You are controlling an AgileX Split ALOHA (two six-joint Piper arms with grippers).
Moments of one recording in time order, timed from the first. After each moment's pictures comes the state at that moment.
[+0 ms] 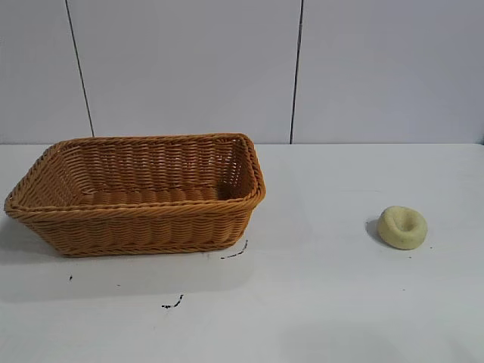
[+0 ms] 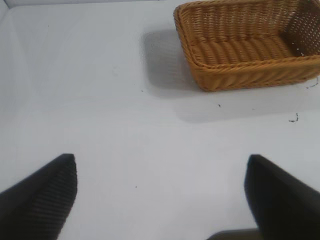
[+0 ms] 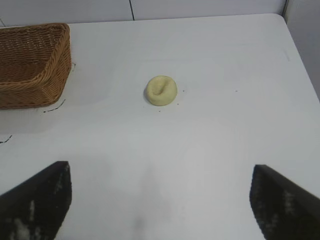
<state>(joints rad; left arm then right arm) -0.06 0.00 -0.50 0.04 1.06 0.03 0.02 -0.01 -0.49 0.06 1.02 0.01</state>
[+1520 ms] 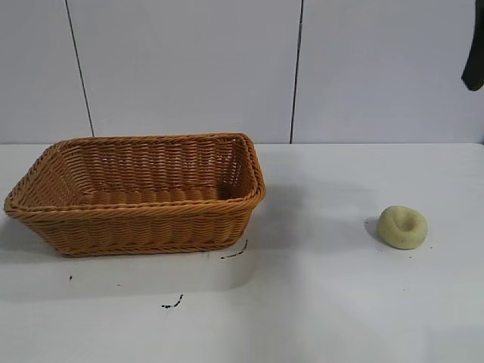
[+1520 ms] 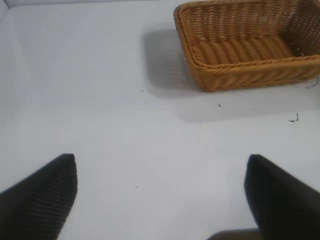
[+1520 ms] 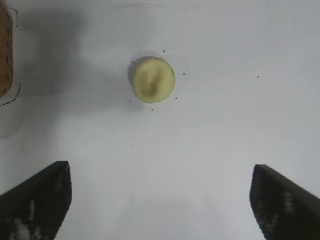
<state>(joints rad) -0.06 0.00 -0.50 0.04 1.06 0.03 0.02 1.73 -1.44 0.06 1.06 -0.03</state>
